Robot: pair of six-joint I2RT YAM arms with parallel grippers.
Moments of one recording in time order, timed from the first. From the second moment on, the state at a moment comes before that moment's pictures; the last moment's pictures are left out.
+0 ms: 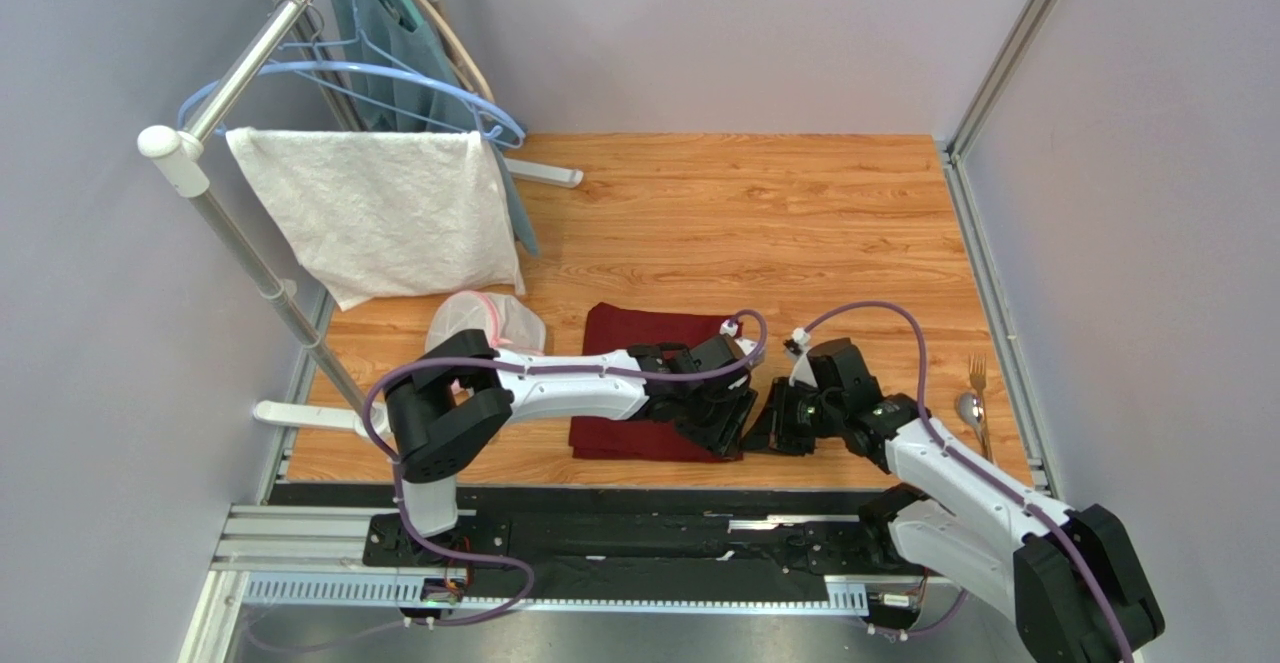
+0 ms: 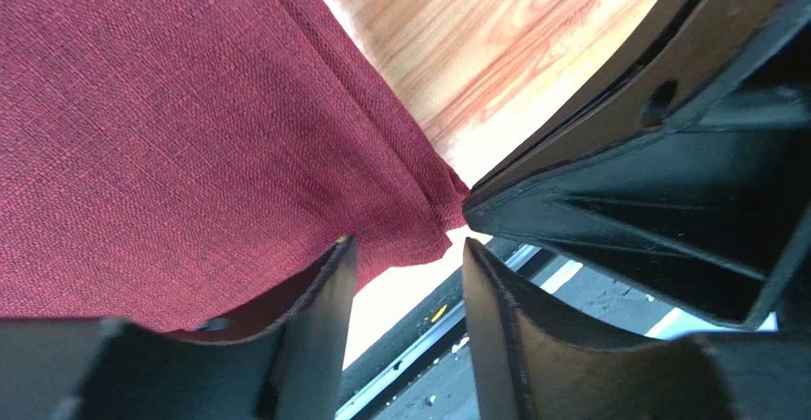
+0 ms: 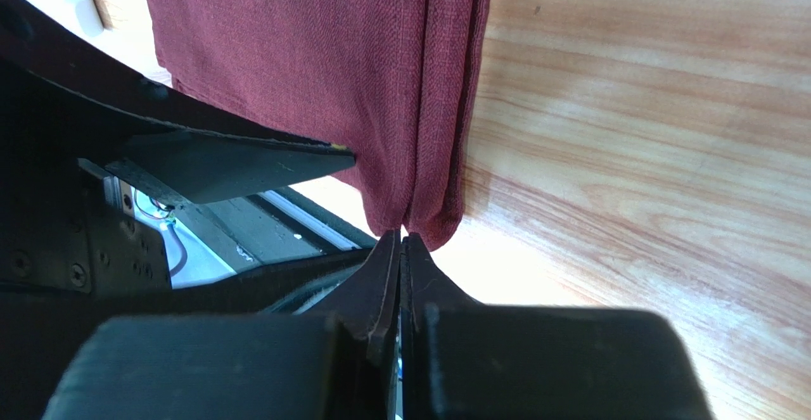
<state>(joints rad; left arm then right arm) -1.17 1.84 1.19 -0.35 0.09 -0.60 0.47 0.94 0.34 -0.34 -0.47 0.72</state>
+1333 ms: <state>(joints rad) -1.17 1.86 1.27 -0.40 0.12 -0.62 0.47 1.07 0.27 -0.14 -0.46 0.79</state>
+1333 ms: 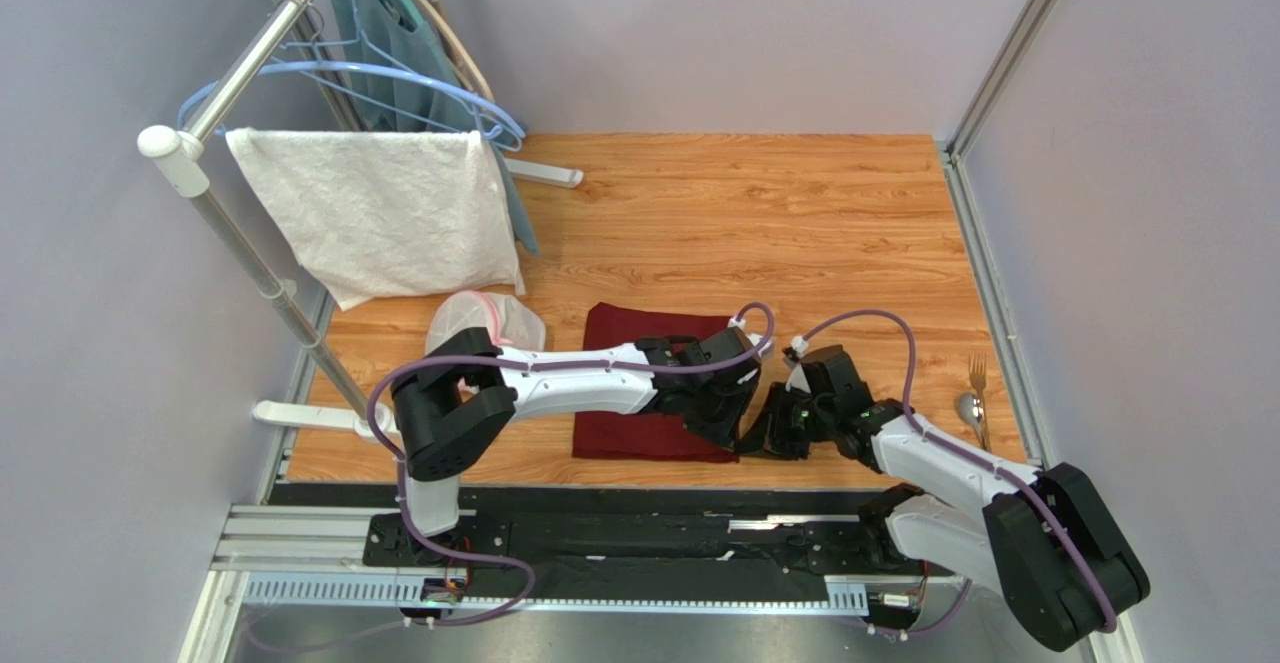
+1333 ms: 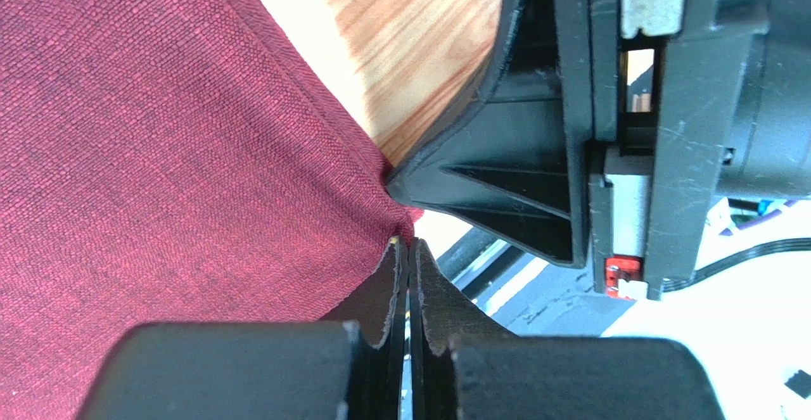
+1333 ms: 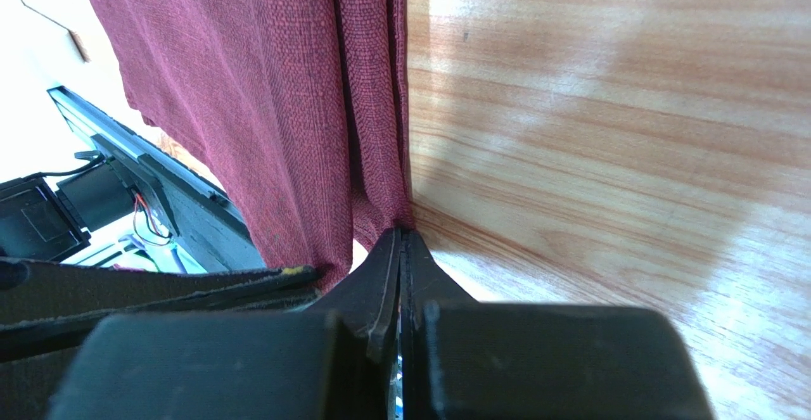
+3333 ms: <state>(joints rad) -0.61 1.71 1.10 -0.34 0.14 -0.57 0.50 1.13 0.67 -0.47 -0.24 0.70</state>
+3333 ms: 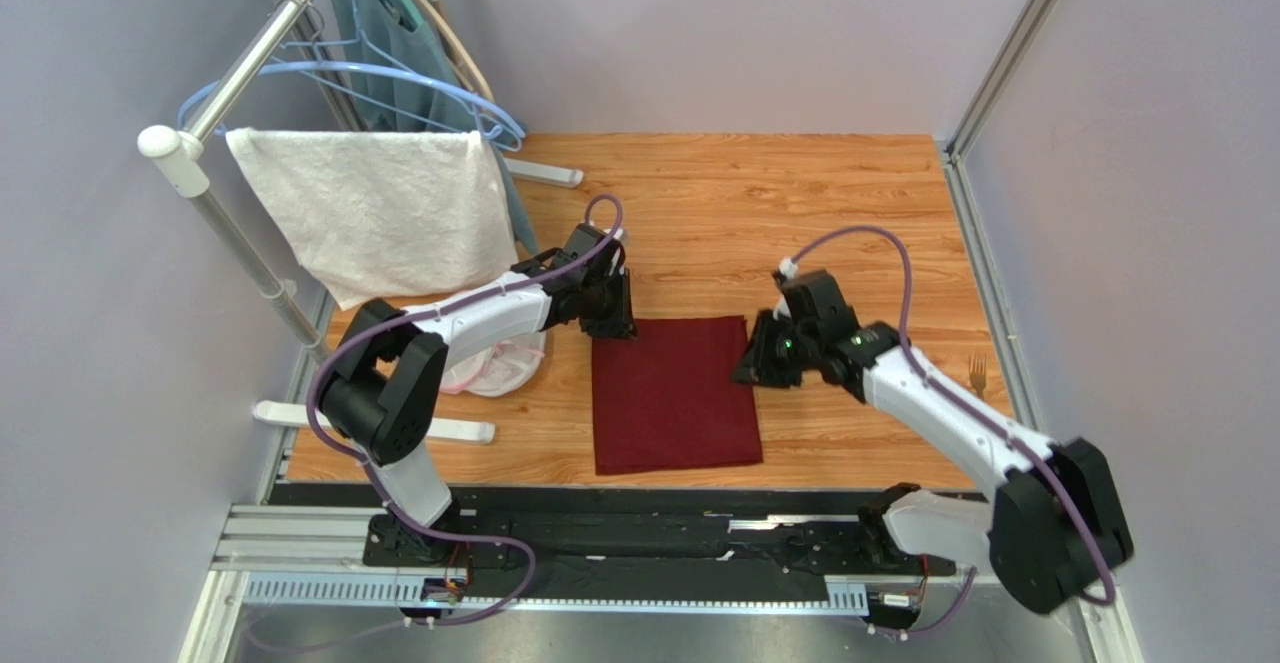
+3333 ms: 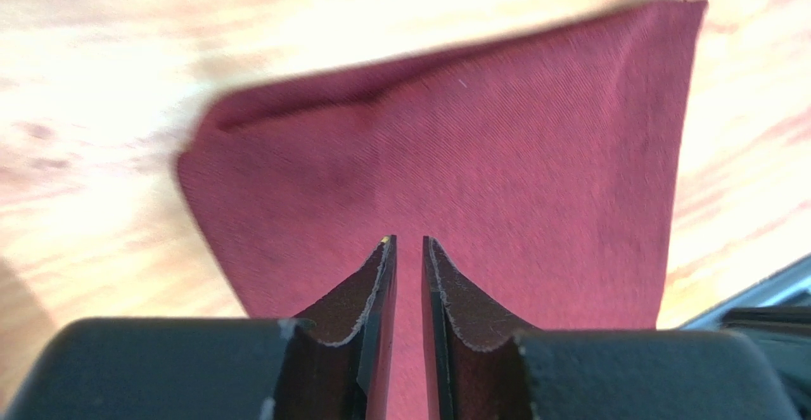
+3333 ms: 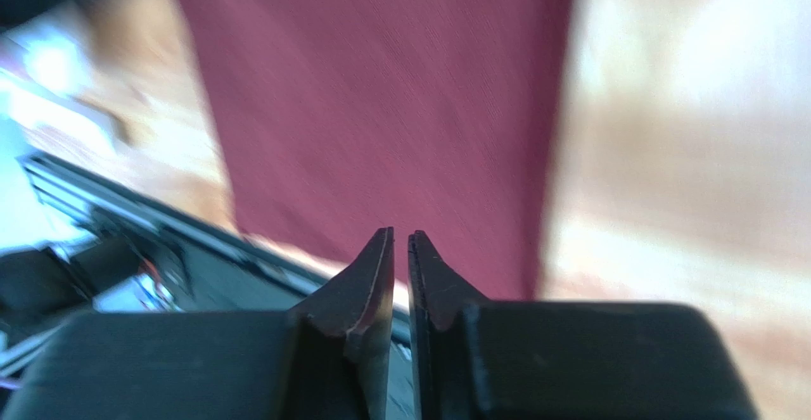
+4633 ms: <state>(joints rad) -0.50 1.89 1.20 -0.22 0.17 -0.60 0.26 1.79 1.10 -0.35 -0.35 0.44</state>
